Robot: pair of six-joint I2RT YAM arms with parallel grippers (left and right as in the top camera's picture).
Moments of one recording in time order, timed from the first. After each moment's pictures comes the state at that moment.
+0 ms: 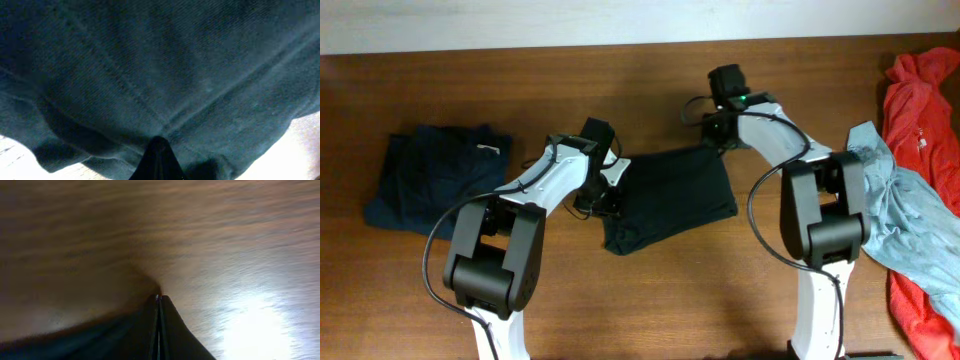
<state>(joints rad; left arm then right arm) -0.37 2.06 1.37 -0.89 0.34 -0.02 0.19 2.25 1.66 -0.65 0.08 0.32</state>
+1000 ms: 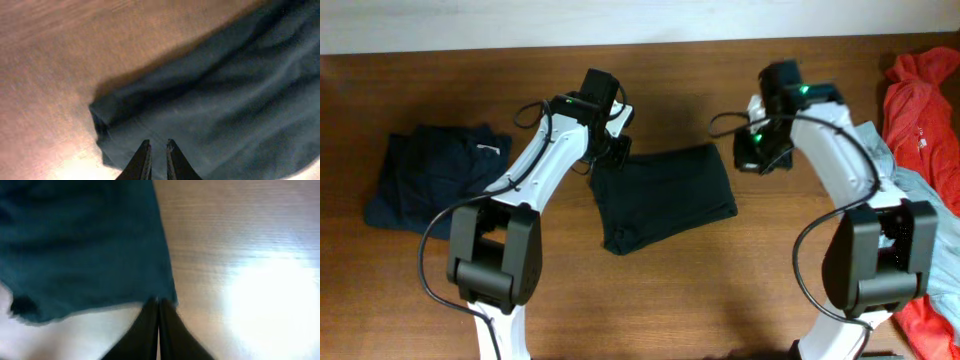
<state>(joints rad) -0.37 2.09 1.68 -0.90 0.13 0.02 0.09 1.92 1.56 -1.10 -0.19 0.18</state>
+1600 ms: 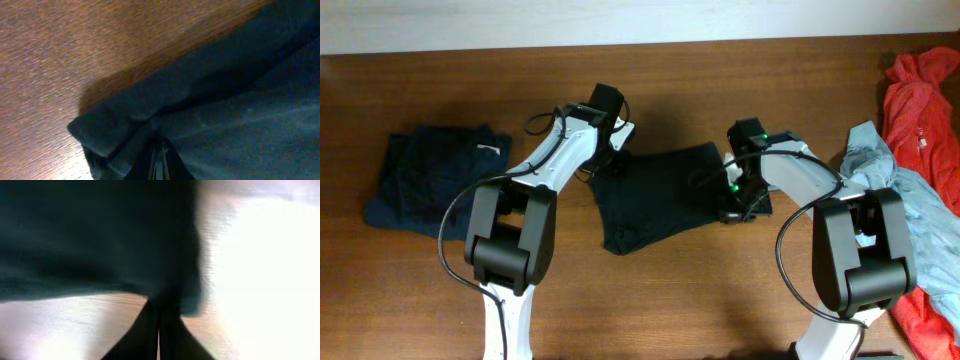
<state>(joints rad) -0.37 2.22 1.68 -0.89 0.09 0.06 0.18 1.94 1.23 -0.98 -0.17 0.20</state>
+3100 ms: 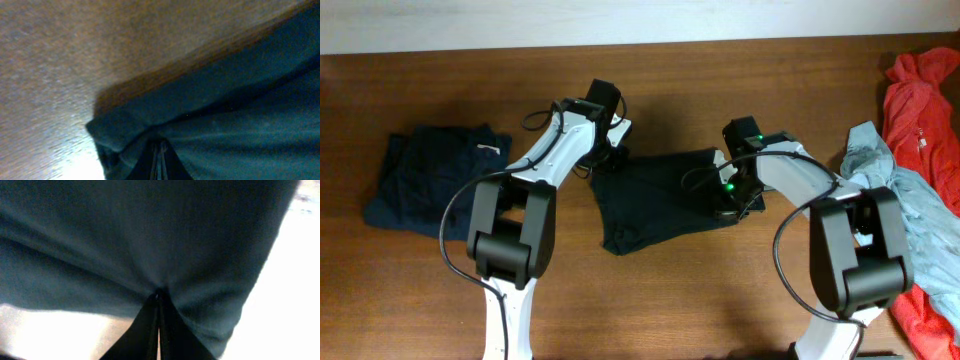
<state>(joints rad) -0.35 2.26 1.76 -0.95 0.10 0.06 0.19 1.93 1.23 -0.91 -0.25 0.10</state>
